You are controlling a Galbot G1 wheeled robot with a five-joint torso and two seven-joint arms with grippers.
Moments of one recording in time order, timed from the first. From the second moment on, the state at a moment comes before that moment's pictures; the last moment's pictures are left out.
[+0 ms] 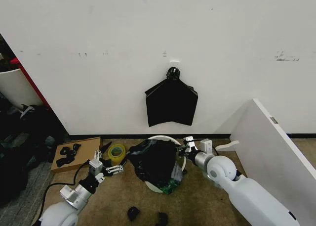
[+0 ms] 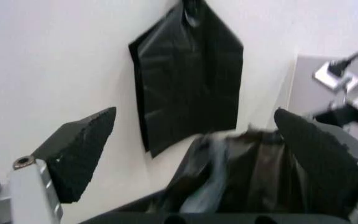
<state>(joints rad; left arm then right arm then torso) 1.54 -0.77 -0.30 -1.94 -0.59 -0.48 0.11 -0.96 1.03 -0.02 1.86 0.97 -0.52 0.25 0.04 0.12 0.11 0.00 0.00</state>
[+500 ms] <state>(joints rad) 1.56 -0.72 -0.24 -2.30 -0.87 -0.01 -0.11 -0.94 1.06 -0.06 1.84 0.97 -0.53 0.38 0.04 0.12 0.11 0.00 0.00</state>
